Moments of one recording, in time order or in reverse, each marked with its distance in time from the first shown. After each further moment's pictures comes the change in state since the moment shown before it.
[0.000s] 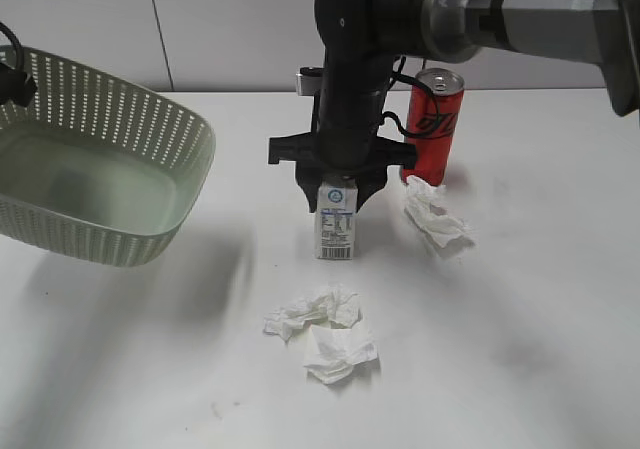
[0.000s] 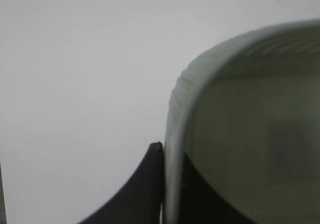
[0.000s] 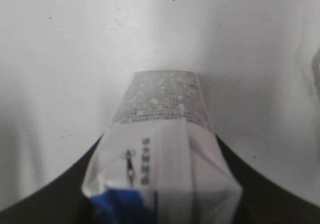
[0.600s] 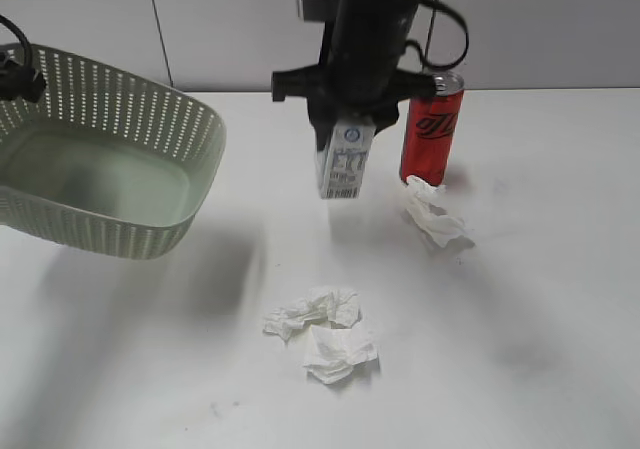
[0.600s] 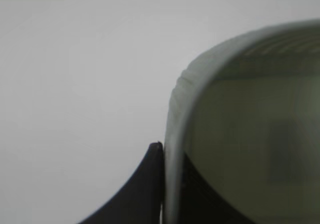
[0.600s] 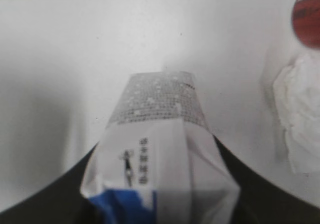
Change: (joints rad) left arm 0.000 0.000 0.000 -0.039 -0.026 0.000; right arm 0.000 -0.153 -0.001 -0.042 0.007 -0.083
